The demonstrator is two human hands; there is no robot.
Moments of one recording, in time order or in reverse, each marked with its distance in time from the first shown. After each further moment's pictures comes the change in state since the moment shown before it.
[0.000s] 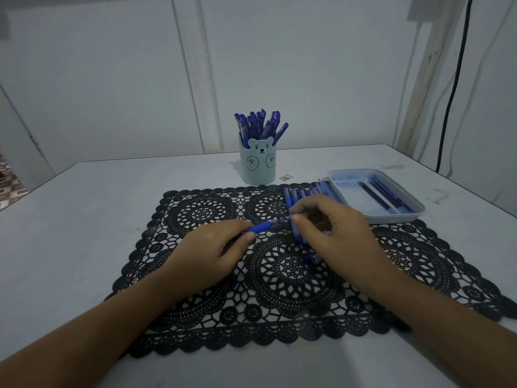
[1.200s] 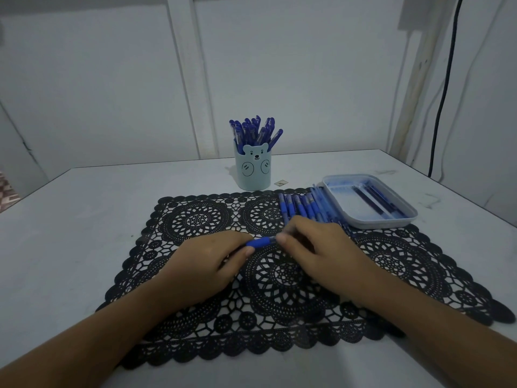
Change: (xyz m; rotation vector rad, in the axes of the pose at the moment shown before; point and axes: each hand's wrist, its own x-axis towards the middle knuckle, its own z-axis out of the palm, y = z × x) left_hand -0.002 -0.002 0.005 0.105 0.020 0.137; right_hand -0.001 0.001 -0.001 -0.231 -0.263 -0.043
